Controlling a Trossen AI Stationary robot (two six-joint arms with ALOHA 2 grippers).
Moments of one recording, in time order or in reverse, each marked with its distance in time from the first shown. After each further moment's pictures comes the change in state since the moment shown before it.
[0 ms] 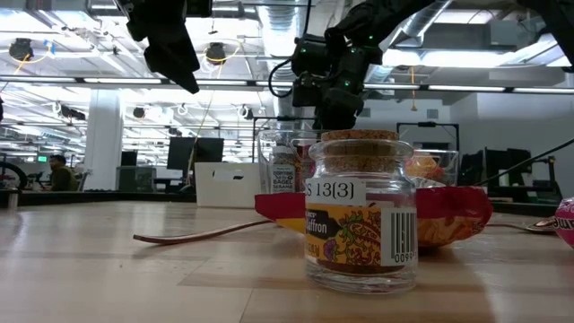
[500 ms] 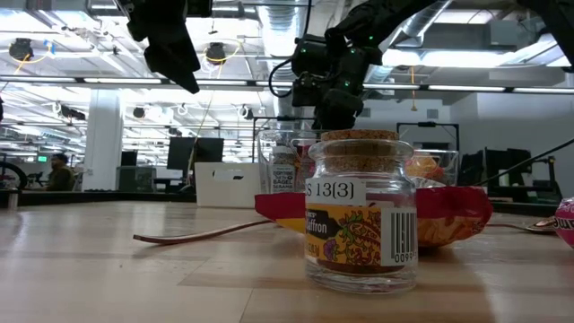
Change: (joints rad) left arm 0.000 0.000 0.000 0.000 -0.006 0.000; right arm -0.006 0.000 0.000 0.009 -0.001 -0.012
